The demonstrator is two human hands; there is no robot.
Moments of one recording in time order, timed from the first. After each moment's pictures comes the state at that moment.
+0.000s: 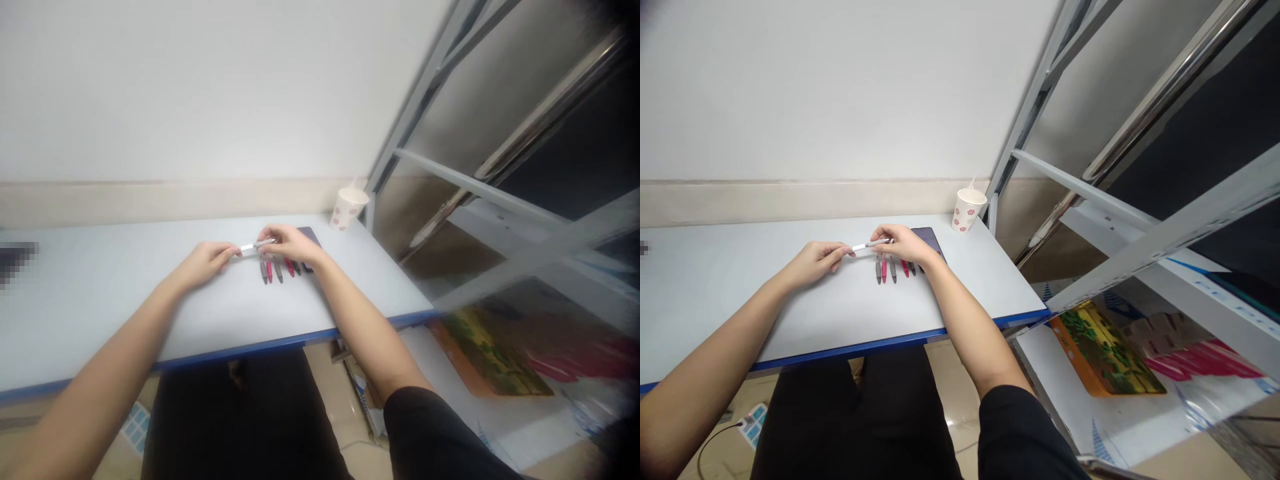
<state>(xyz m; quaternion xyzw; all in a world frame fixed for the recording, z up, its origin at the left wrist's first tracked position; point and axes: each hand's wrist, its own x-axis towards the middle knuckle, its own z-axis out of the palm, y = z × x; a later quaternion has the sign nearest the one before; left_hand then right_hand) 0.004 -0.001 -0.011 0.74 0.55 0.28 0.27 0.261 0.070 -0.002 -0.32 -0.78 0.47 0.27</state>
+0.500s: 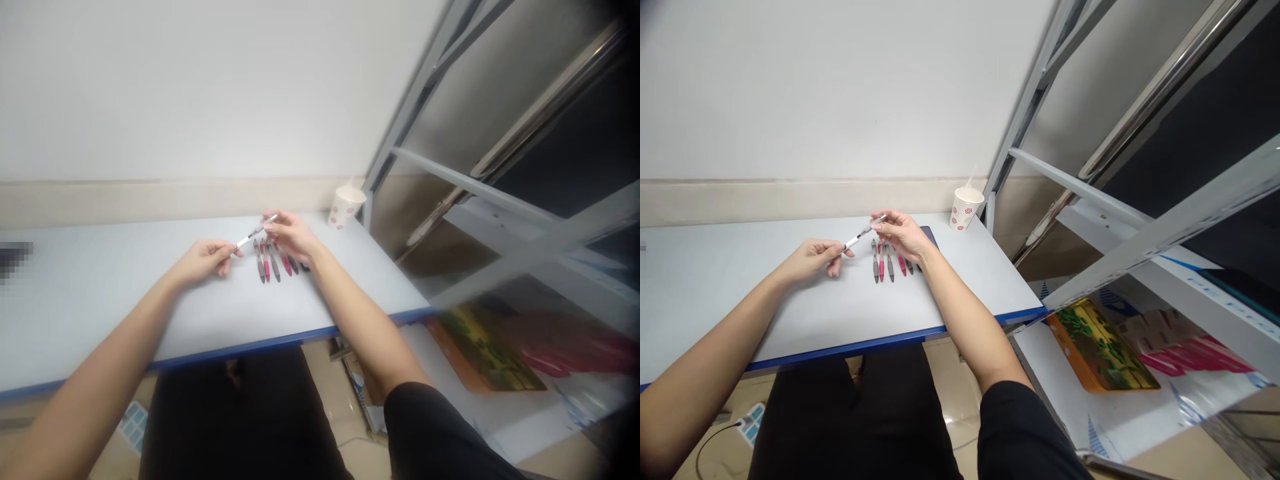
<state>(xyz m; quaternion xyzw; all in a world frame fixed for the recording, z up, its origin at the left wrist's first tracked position) 0.004 0.004 -0.016 0.68 0.49 0.34 0.43 0.248 0.080 -0.011 -0.21 -0.56 0.66 0.45</state>
